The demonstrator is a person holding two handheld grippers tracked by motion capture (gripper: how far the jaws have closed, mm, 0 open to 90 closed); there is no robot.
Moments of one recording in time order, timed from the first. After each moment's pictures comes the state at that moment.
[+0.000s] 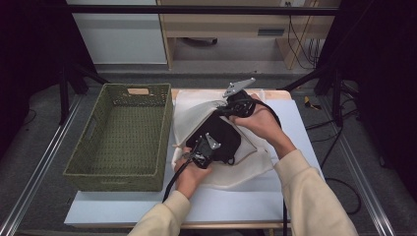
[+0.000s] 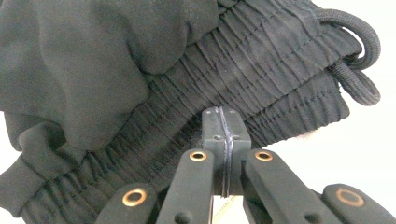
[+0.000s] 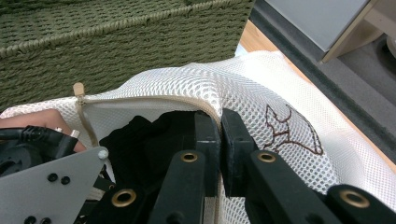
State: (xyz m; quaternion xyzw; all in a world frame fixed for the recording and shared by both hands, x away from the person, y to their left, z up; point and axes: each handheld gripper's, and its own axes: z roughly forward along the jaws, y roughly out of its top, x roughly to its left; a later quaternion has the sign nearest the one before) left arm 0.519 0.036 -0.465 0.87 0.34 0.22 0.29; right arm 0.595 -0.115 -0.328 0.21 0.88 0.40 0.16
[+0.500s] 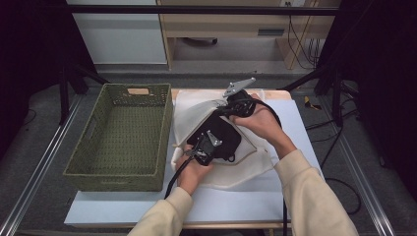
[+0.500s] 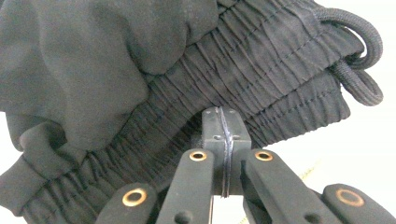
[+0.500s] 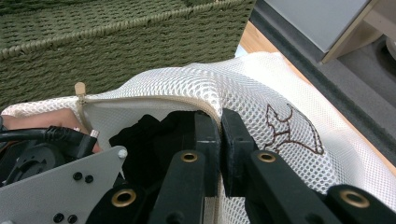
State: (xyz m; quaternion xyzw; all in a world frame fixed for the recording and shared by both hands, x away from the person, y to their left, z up) left arm 0.529 0.032 -0.465 0.87 0.35 0.22 0.28; right arm 0.594 -0.115 -0.326 0.21 0.88 0.40 0.16
